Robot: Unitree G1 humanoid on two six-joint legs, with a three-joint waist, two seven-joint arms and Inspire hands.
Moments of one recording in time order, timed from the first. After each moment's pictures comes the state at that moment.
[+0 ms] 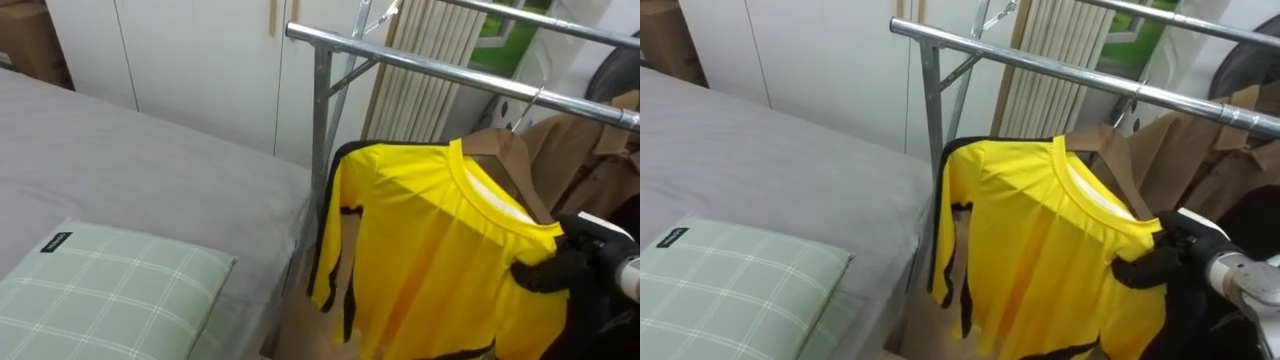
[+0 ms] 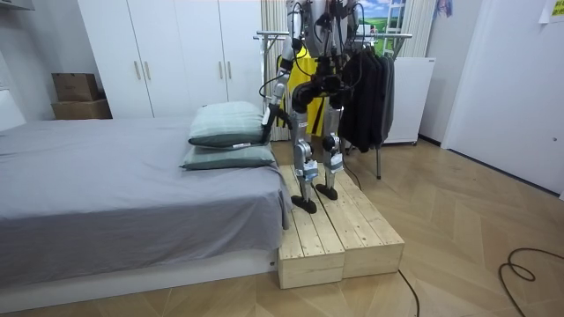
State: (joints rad) left arm 0.24 0.31 0.17 1.09 0.46 0.13 0.03; right arm -0.51 -0.70 0.04 0.96 0.03 -0.01 0.44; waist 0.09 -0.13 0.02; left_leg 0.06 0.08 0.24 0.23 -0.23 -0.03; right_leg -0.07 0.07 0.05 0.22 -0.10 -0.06
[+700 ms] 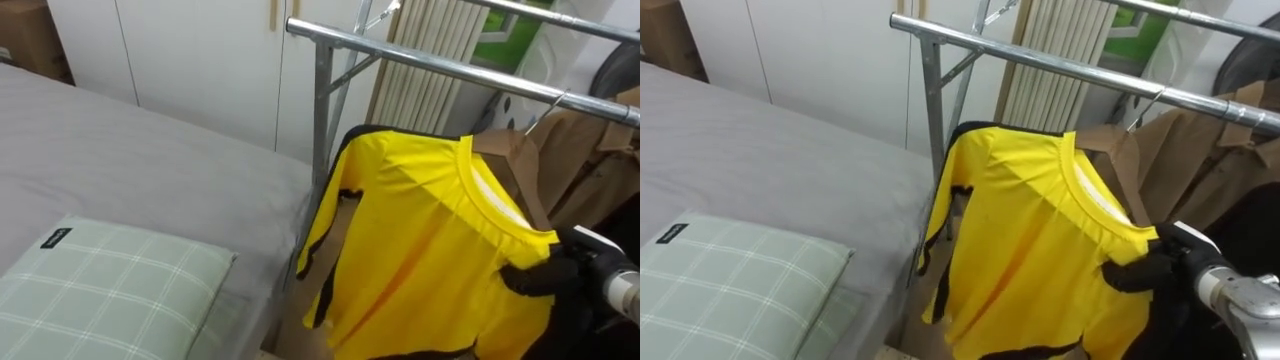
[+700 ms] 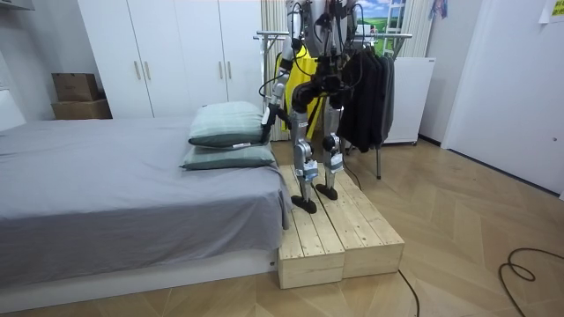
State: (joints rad) left arm 0.22 0.31 0.17 1.09 0.47 0.13 0.04; right arm -0.51 -0.66 0.05 1.01 0.12 -0.02 0.38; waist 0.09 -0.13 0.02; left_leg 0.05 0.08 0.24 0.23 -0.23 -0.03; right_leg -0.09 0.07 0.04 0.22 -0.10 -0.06
